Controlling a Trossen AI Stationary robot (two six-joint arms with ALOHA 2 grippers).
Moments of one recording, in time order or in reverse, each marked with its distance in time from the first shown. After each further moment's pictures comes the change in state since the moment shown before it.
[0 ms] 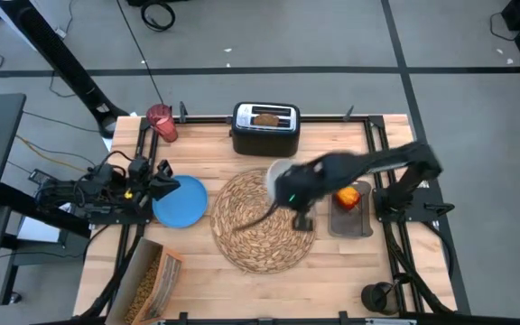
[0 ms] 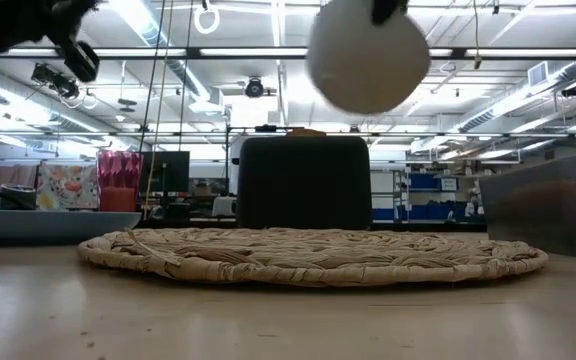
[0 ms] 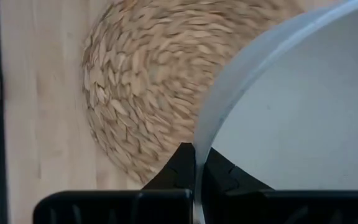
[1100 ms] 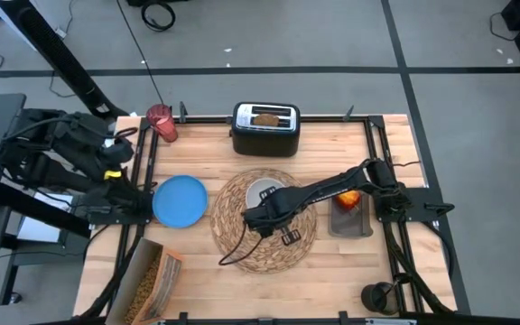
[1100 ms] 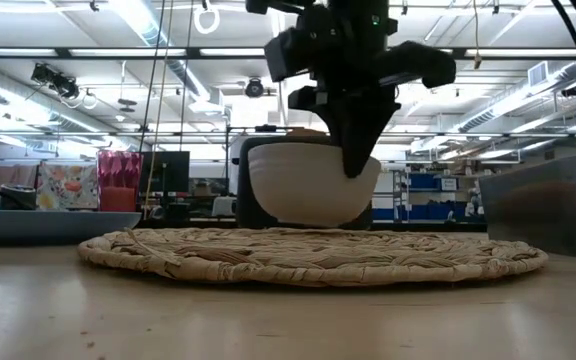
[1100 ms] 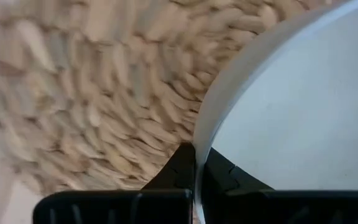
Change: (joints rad) left arm 0.000 0.964 1.586 -1.763 0.388 -0.060; right arm 0.001 0.359 -0.008 0.053 0.069 -0.475
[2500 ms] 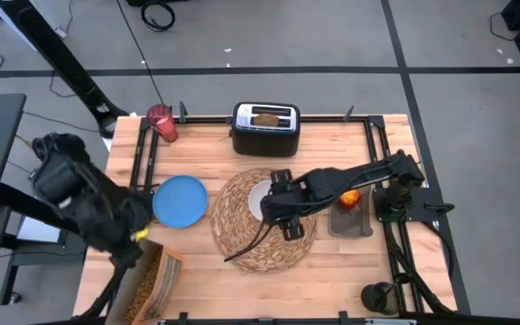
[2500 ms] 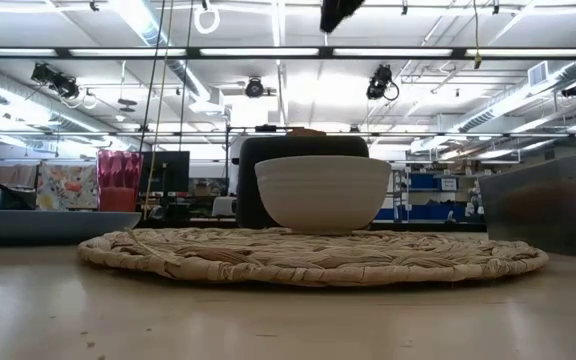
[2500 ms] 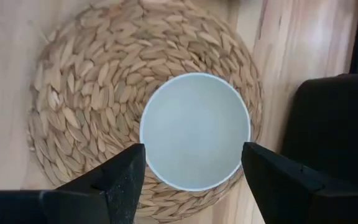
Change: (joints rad) left arm -0.784 0.294 -0.002 0.094 -0.214 -1.154; right arm 0.074 -0.222 0.216 -0.116 0.165 0.238
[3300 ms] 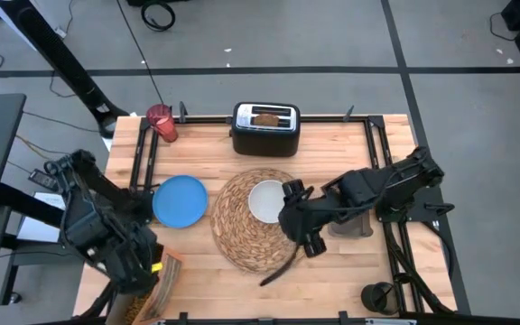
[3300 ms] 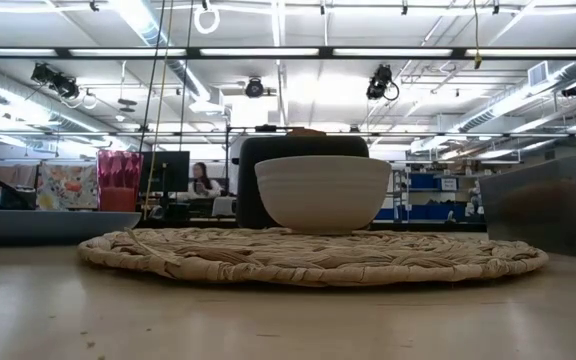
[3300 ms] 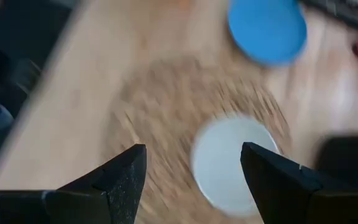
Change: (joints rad) left arm -0.071 0.219 -0.004 -0.109 0.057 -0.075; right arm 0.135 -0.150 -0.039 0.122 -0.094 -0.007
